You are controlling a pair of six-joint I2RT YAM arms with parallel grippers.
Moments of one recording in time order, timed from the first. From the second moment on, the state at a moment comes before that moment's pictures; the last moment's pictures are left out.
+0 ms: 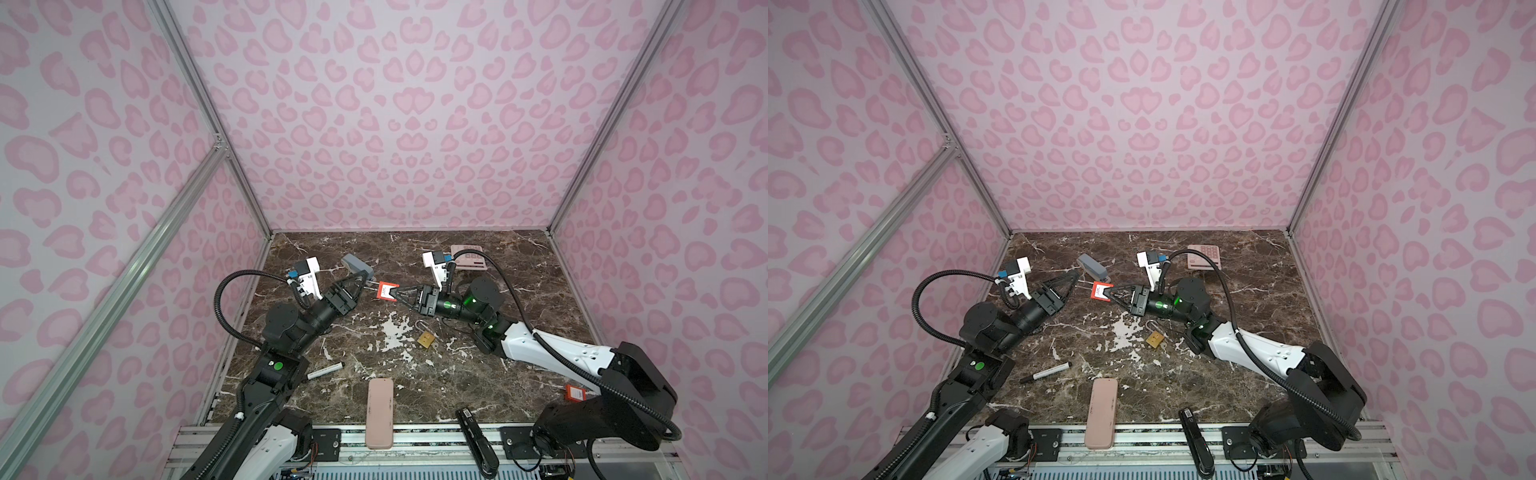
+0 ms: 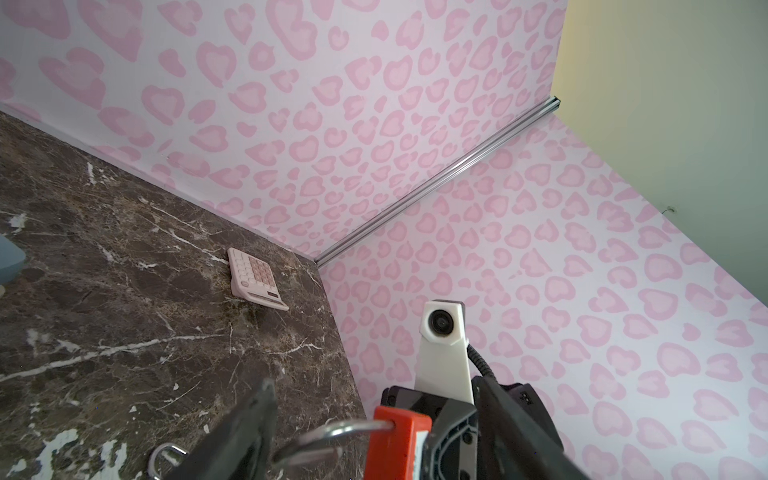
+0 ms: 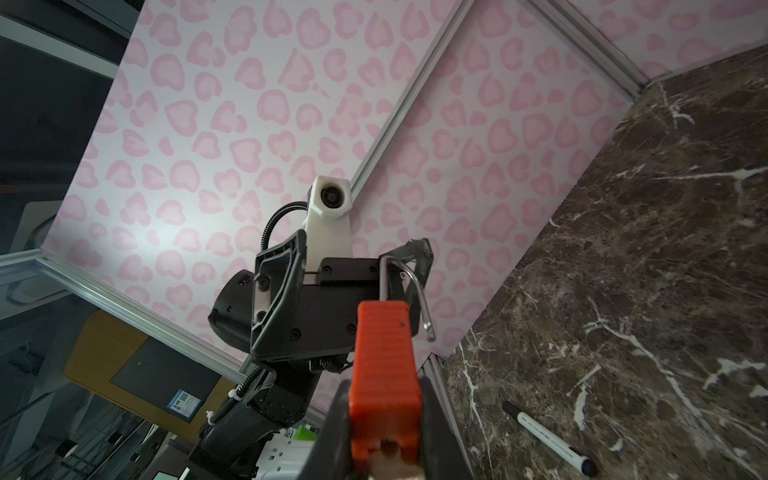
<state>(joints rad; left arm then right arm) -0.36 0.75 0.61 0.25 0.37 -1.03 0.75 1.42 0.83 0.73 -0.59 1.07</state>
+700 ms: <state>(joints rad) -0.36 0.77 0.61 0.24 0.42 -1.00 0.67 1.37 0.85 0.63 -0.68 1.01</state>
